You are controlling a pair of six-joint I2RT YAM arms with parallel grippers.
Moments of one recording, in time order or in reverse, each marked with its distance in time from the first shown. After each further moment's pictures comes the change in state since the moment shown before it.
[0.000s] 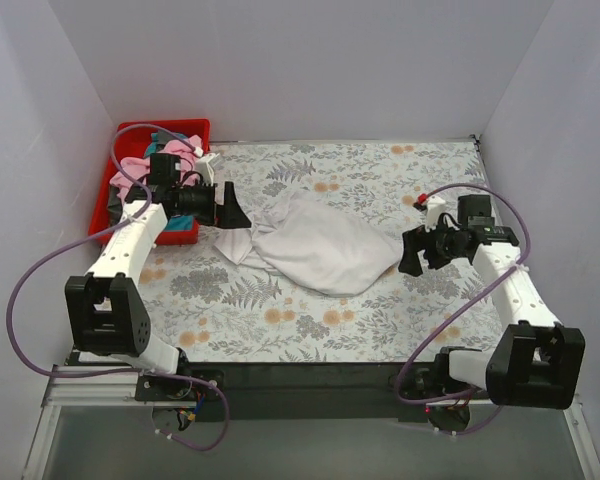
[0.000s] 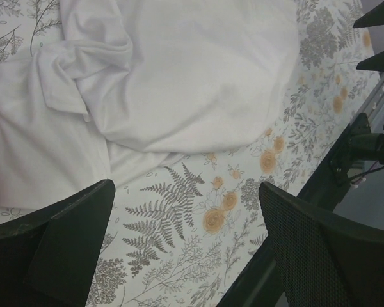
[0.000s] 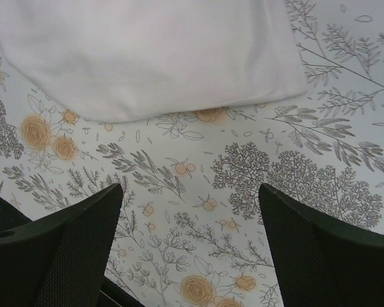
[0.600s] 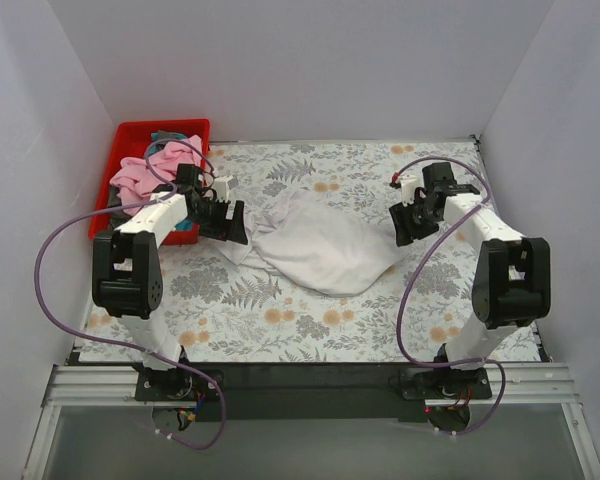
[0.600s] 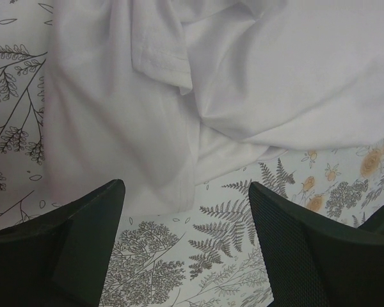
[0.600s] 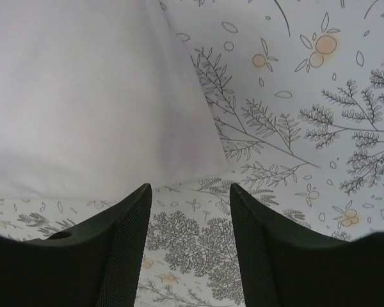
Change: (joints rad) left arm -0.044 0.273 0.001 0.006 -0.274 0.097; right arm 0.151 0.441 0.275 0.050 0.275 0.026
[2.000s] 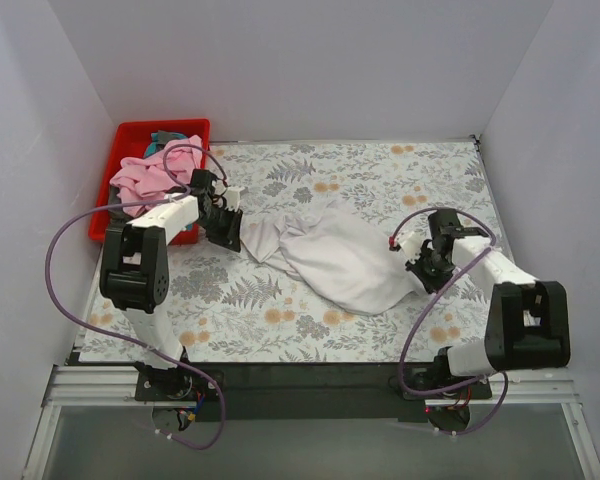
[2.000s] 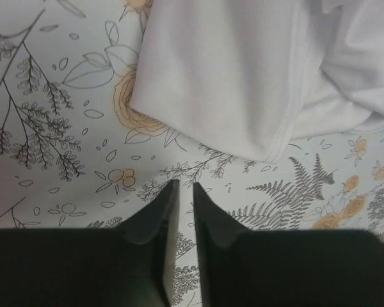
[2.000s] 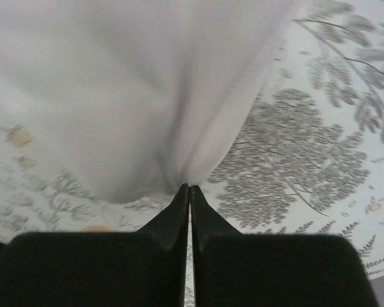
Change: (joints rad) left arm -0.064 0.058 -0.025 -0.005 -0.142 0.036; right arm -0.046 -0.188 -0.337 -0.075 0.160 -0.395
